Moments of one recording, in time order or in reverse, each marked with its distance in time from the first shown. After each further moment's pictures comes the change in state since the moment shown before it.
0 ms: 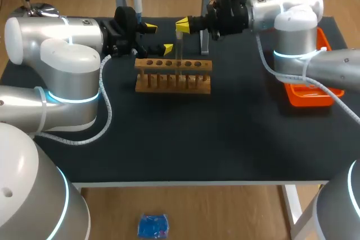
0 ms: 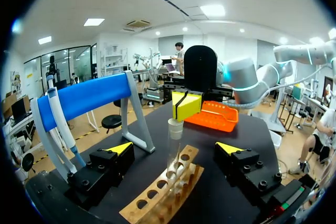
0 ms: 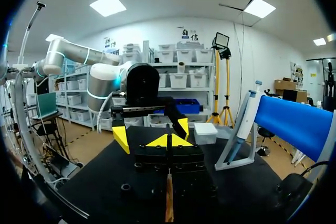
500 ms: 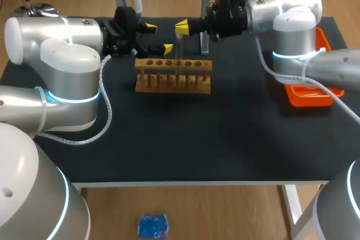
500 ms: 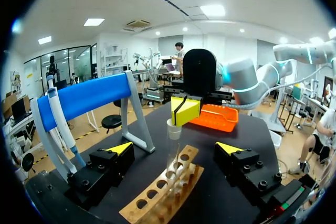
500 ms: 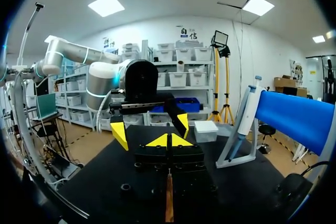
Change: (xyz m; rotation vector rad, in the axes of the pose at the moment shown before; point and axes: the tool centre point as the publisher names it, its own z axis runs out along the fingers) left arm 0.000 0.000 0.000 0.000 0.000 0.000; right arm 0.000 -0.008 0.002 0.004 -0.001 0.019
